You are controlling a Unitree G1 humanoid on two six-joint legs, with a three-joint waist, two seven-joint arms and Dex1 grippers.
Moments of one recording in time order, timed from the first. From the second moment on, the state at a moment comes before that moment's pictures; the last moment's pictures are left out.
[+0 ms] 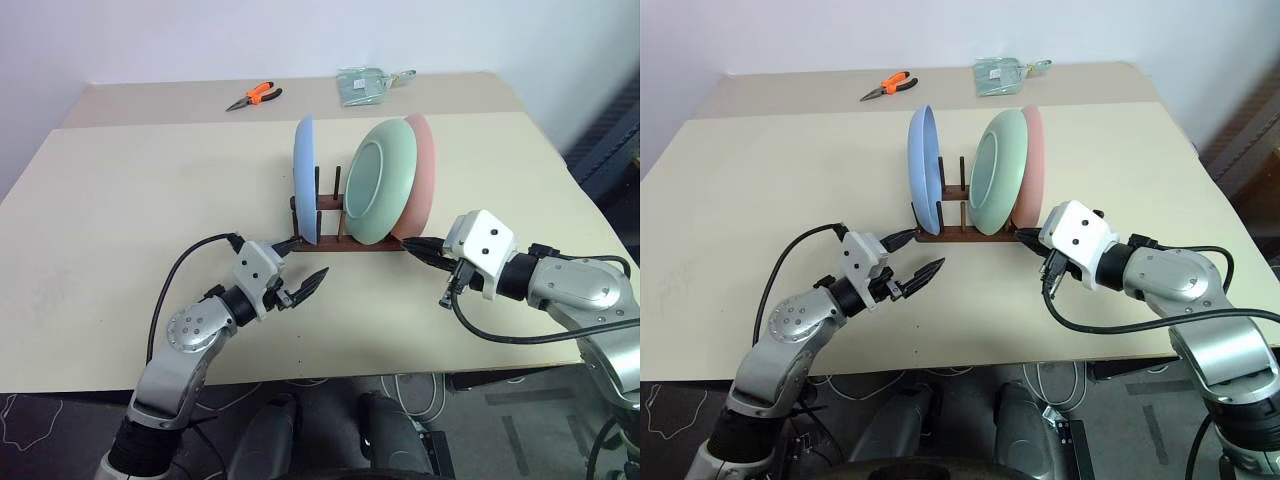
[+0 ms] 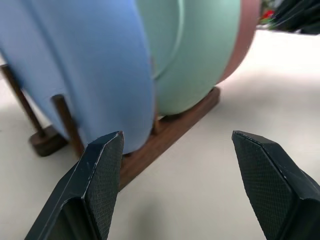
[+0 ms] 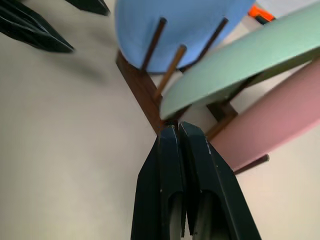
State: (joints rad) left arm -0.08 0.38 -0.15 -0.44 -0.24 0.30 -0.59; right arm -0.20 -0.87 -0.01 -0.58 0.26 0.53 0.69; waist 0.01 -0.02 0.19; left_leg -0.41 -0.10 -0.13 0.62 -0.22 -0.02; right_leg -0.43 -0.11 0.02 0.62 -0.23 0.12
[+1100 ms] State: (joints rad) left arm -0.03 0.39 -0.17 -0.48 -0.25 0.34 -0.56; right arm -0.37 -0.72 0.11 -0.53 0.17 0.46 0.73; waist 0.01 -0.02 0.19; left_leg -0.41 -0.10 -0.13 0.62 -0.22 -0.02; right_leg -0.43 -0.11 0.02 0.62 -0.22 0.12
